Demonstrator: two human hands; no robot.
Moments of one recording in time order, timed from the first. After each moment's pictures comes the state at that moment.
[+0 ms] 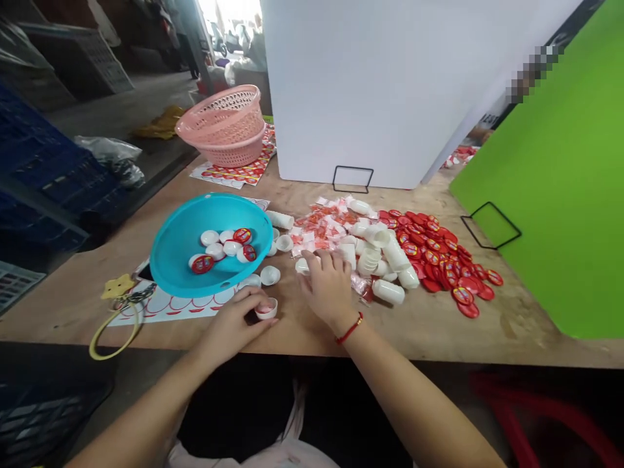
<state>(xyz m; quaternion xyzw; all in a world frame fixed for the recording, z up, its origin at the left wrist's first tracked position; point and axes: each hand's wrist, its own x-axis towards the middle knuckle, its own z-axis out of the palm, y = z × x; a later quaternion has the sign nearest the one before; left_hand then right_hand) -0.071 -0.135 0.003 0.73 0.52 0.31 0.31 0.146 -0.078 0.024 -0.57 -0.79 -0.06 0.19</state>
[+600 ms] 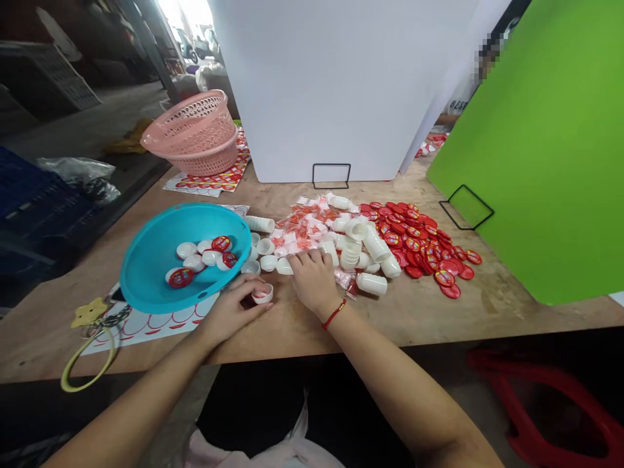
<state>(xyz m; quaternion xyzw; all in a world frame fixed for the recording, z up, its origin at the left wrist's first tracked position) -0.064 -0.088 -0.006 0.79 0.45 0.31 0.29 0.156 -0.065 0.021 -0.56 -0.82 -0.05 0.10</state>
